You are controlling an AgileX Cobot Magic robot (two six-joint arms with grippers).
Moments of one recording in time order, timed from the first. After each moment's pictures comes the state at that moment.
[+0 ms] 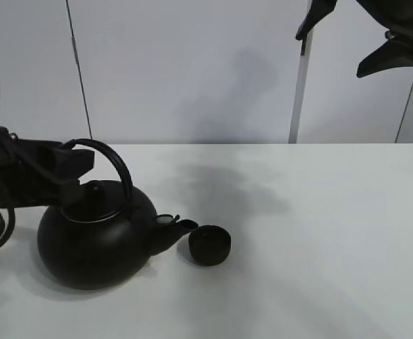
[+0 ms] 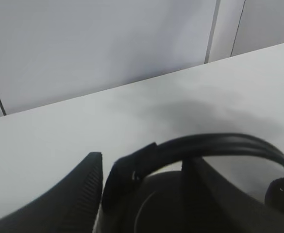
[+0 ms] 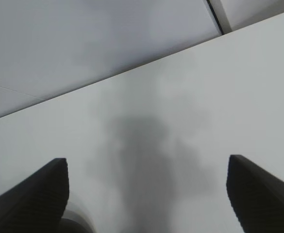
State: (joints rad) left arm -0.42 1.80 -0.35 0.11 -1.14 0.01; right arm 0.16 1.56 -1.22 0.32 0.50 0.19
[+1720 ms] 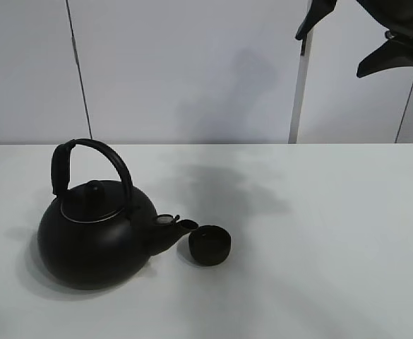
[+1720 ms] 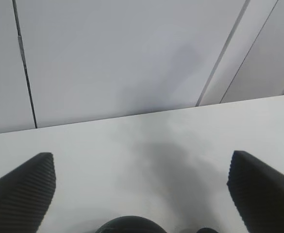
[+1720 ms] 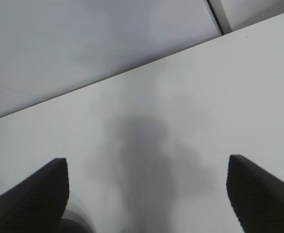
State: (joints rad) left arm -0.54 1.09 -0.75 0.73 0.15 -0.94; right arm 0.16 1.56 -1.22 0.32 0.50 0.19
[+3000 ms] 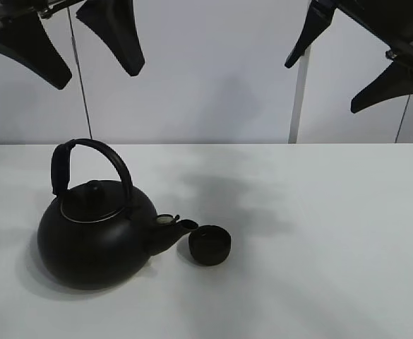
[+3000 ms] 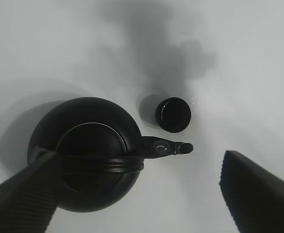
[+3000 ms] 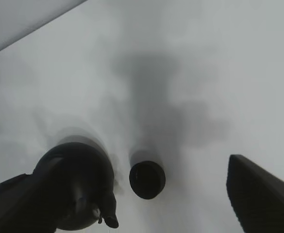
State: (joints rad) left arm -0.47 1.60 -1.38 -0.26 0.96 0.01; right arm 0.16 1.56 -1.22 0.44 0.75 0.19
